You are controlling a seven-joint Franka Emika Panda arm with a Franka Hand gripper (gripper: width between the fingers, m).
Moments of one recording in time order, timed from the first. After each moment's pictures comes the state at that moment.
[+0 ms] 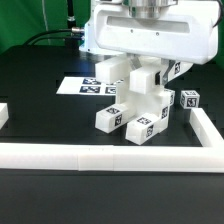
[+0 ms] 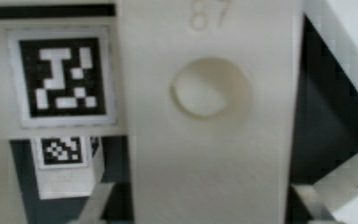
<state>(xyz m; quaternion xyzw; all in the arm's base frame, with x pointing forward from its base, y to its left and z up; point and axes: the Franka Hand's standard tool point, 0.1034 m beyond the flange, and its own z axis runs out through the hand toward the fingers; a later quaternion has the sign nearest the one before) 0.570 0.046 0.093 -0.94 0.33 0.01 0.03</state>
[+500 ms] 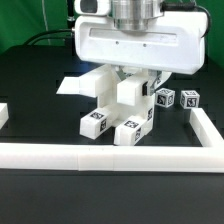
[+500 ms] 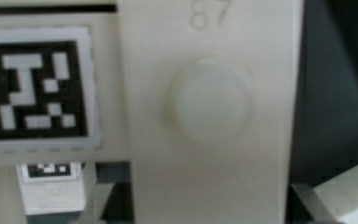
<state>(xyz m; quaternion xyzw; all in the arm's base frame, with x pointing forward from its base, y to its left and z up) 0.584 0.024 0.082 -0.96 0.26 0.01 0.03</state>
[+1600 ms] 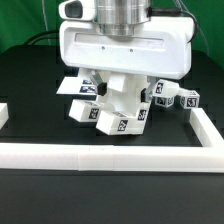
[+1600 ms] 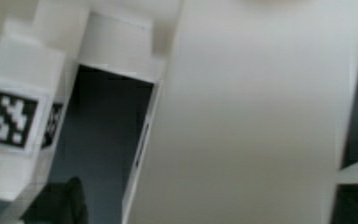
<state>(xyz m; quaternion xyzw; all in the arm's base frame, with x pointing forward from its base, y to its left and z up) 0.595 0.000 0.081 -0.97 0.24 0.01 0.03</state>
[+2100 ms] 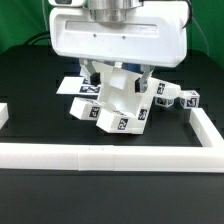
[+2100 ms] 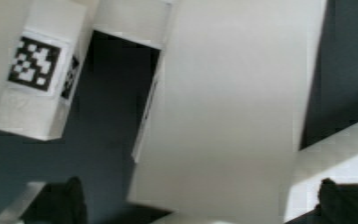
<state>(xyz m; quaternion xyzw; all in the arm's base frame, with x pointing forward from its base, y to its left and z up) 0.601 -0.008 0.097 -0.97 0.25 0.01 0.03</state>
